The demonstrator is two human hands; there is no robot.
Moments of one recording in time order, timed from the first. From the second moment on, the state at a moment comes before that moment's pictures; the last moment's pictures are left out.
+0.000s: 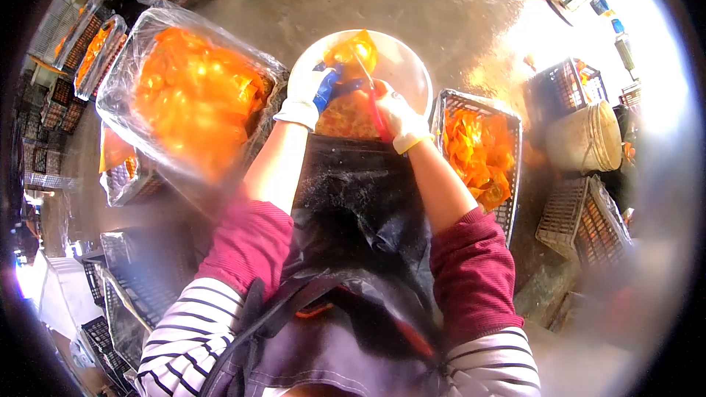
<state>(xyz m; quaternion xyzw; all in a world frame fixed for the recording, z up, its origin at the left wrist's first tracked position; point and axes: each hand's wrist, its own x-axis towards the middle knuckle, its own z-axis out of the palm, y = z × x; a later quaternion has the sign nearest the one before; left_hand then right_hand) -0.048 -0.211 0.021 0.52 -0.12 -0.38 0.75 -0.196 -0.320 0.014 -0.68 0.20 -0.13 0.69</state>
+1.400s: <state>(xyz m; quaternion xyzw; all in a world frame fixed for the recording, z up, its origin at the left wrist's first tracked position) -0.027 -0.212 -0.016 0.62 -0.15 -0.21 0.74 -0.207 -0.312 0.046 -0.57 0.25 -0.01 0.78</state>
